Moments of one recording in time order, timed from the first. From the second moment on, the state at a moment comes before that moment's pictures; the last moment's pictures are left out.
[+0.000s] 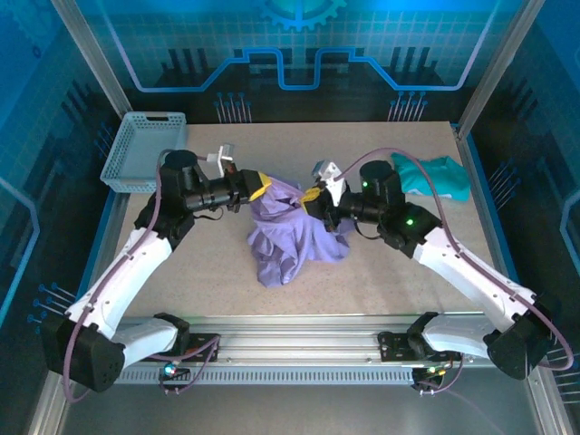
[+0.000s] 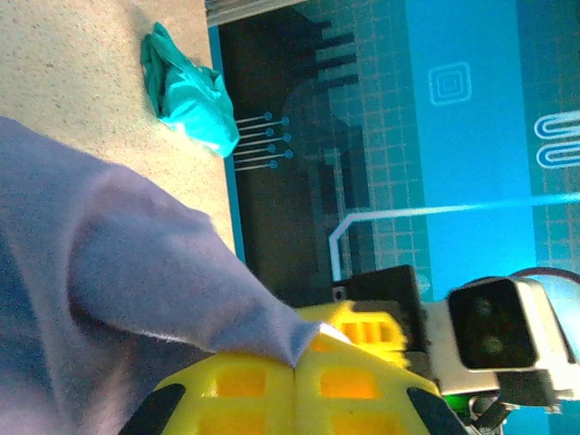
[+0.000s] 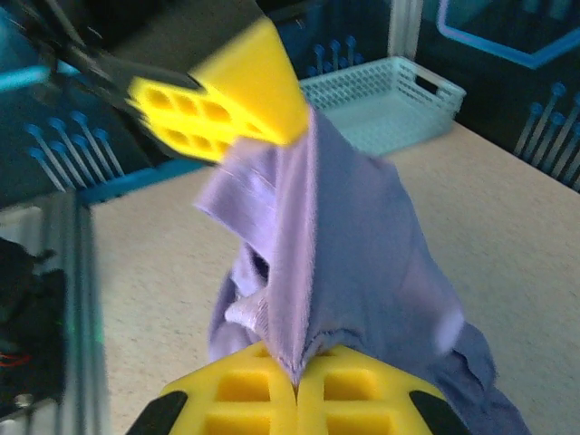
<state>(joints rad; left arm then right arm) -0.28 1.14 1.01 -0.13 0.77 -1.15 0.62 1.18 1.08 -0.24 -0.52 -0.06</state>
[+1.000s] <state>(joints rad) -0.42 1.10 1.06 -0.41 0.71 -0.64 0.57 1.32 1.07 -0.06 -0.85 0.22</state>
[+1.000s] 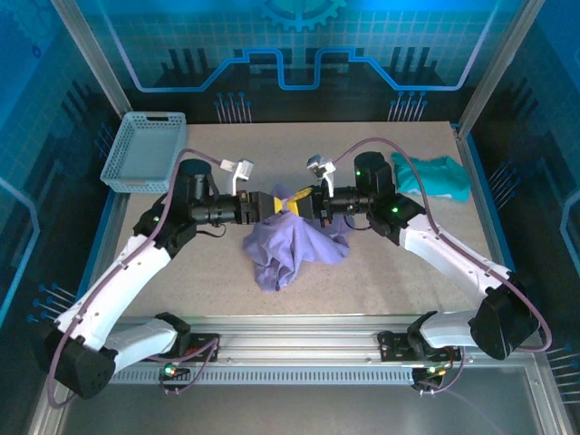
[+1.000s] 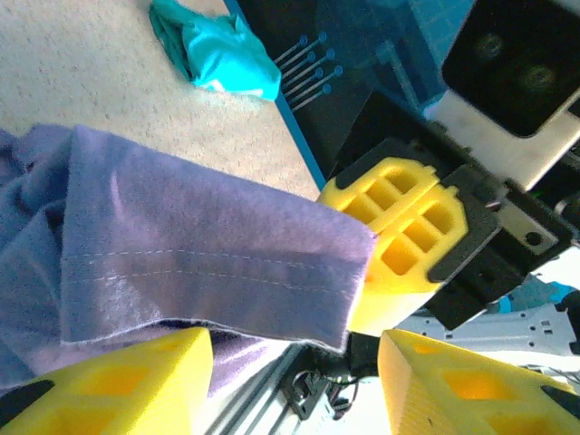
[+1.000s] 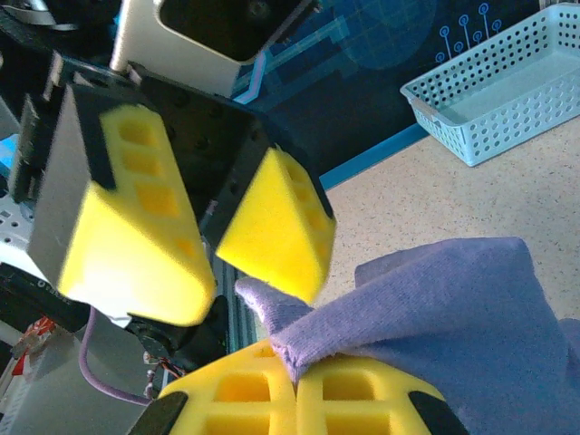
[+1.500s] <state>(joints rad) -0.42 1.19 1.09 -0.34 0.76 -0.65 0.56 1.32 1.07 -0.08 -0.85 0.20</state>
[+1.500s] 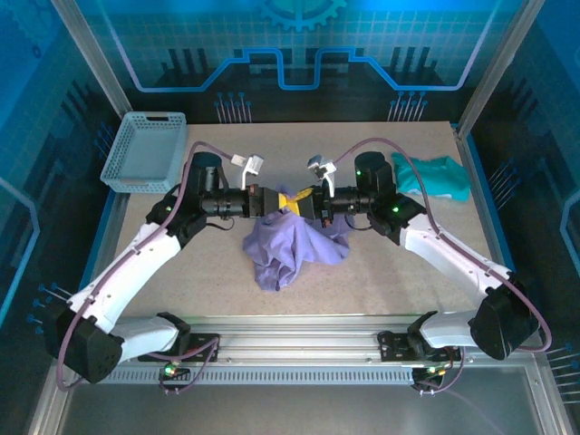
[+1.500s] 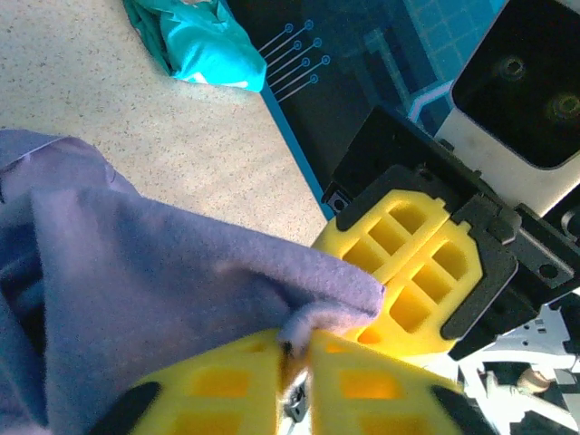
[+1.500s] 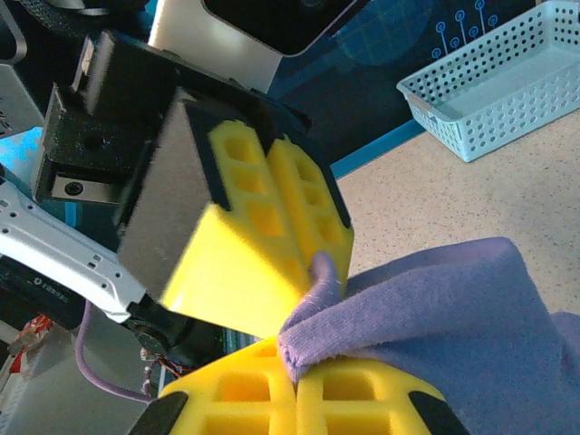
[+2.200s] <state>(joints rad) -0.58 1.11 1.09 -0.29 0.42 -0.90 0.93 1.12 0.90 -0.22 0.05 0.24</state>
